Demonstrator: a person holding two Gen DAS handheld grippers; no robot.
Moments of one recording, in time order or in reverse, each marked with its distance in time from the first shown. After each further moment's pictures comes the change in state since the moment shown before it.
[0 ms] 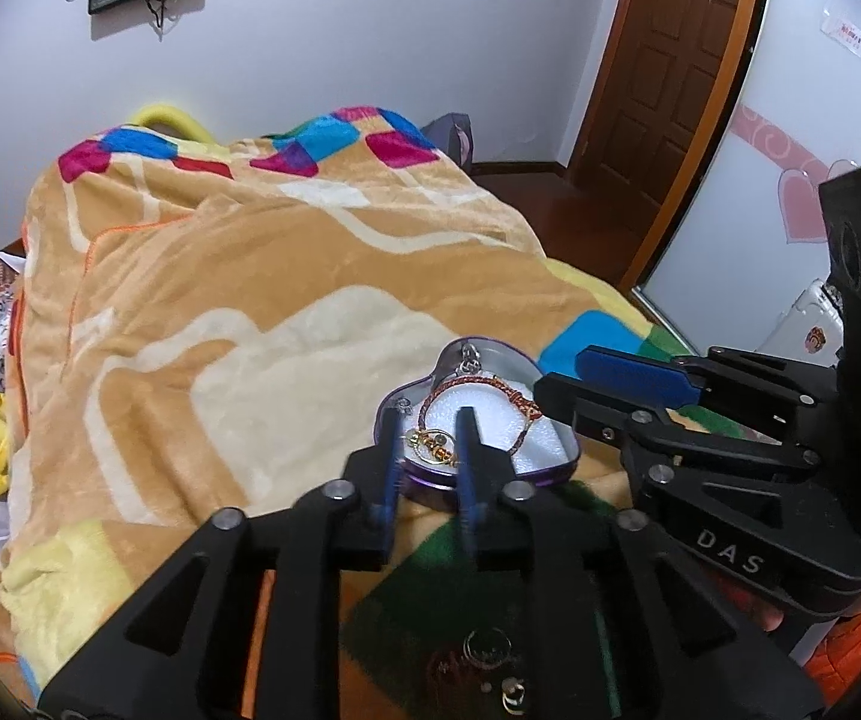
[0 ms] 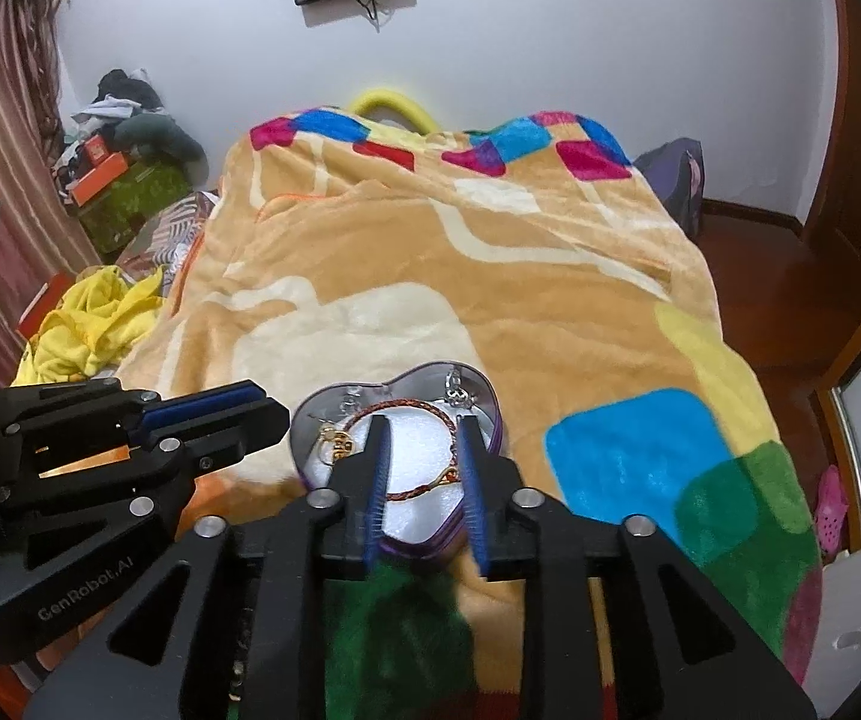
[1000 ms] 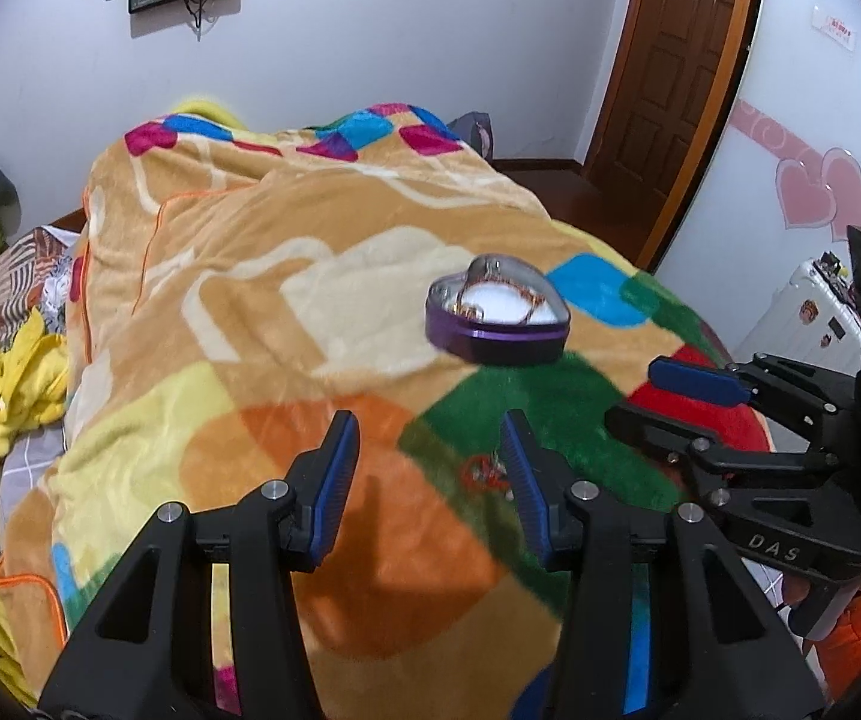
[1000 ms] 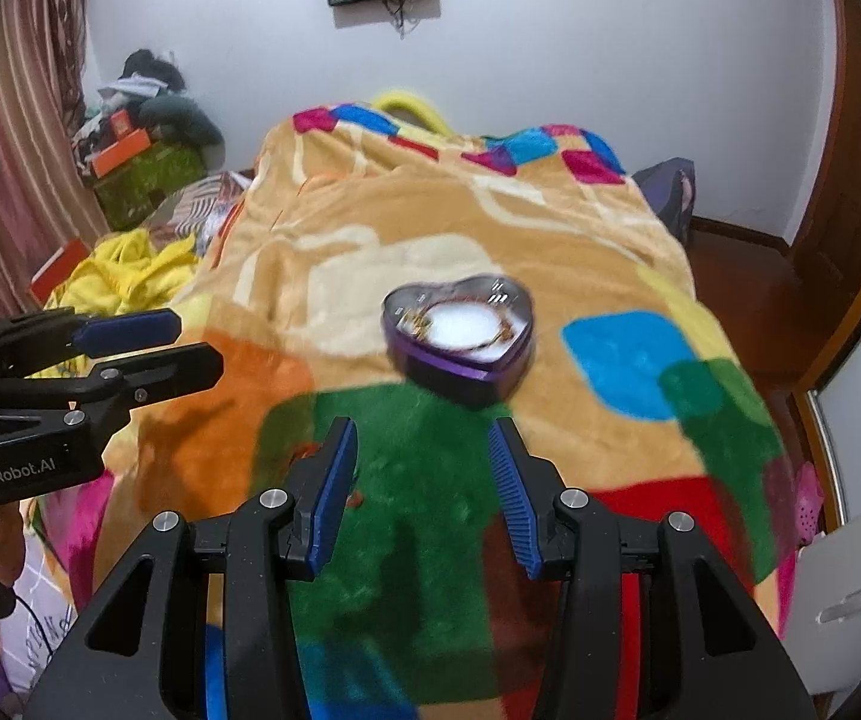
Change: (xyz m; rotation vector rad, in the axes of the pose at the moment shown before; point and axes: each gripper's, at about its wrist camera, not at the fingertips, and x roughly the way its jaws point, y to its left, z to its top) left arm -0.077 0.010 -0.071 -0.011 0.010 0.052; right arm -0.037 0.044 -0.062 -0.058 0.013 -0.015
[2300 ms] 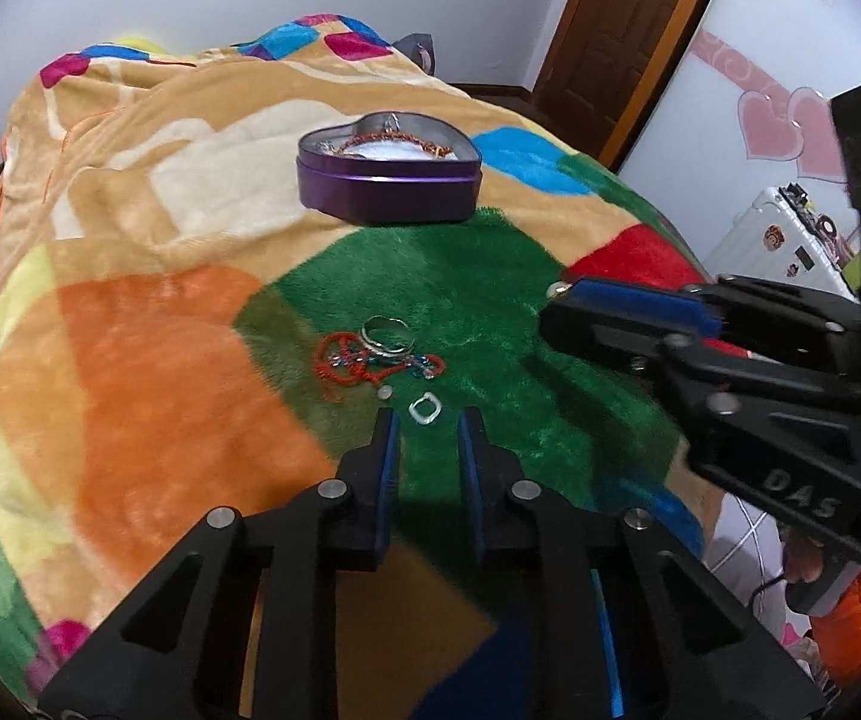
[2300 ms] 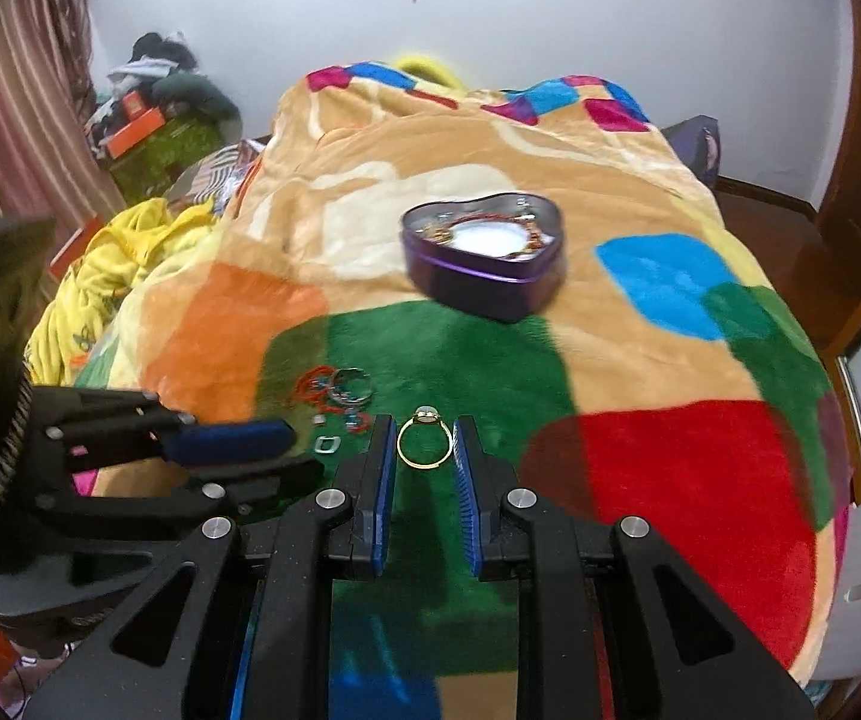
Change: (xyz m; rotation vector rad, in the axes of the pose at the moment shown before) left arm 0.056 -0.043 -0.042 0.034 0.172 -0.132; right arm 0.007 -0.012 -0.027 0.039 0.053 0.047
